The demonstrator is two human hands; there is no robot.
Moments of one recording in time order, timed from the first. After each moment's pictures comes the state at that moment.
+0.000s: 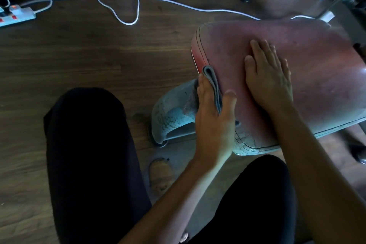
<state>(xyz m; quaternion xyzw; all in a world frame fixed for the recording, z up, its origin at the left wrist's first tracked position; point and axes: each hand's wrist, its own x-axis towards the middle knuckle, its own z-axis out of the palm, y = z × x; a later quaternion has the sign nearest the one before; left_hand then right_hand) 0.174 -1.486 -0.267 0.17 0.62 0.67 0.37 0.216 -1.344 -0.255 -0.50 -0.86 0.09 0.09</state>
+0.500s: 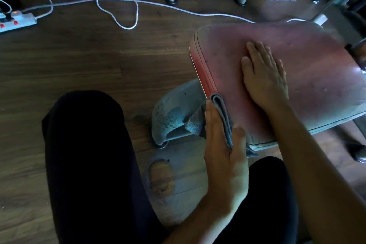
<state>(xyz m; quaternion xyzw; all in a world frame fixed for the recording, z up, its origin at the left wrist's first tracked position) 0.230 -1.525 -0.280 0.19 0.60 0.70 0.33 0.219 -1.345 -0.253 -0.50 -0.86 0.10 0.09</state>
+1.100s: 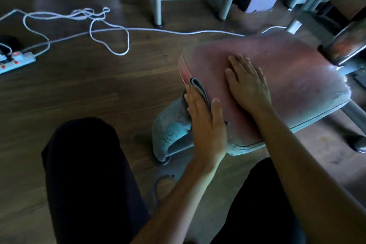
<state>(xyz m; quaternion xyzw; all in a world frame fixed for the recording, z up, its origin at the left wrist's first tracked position) 0.177 -1.489 -0.278 0.28 0.67 0.62 0.31 0.218 -1.348 -0.255 -0.50 -0.85 0.10 0.11</state>
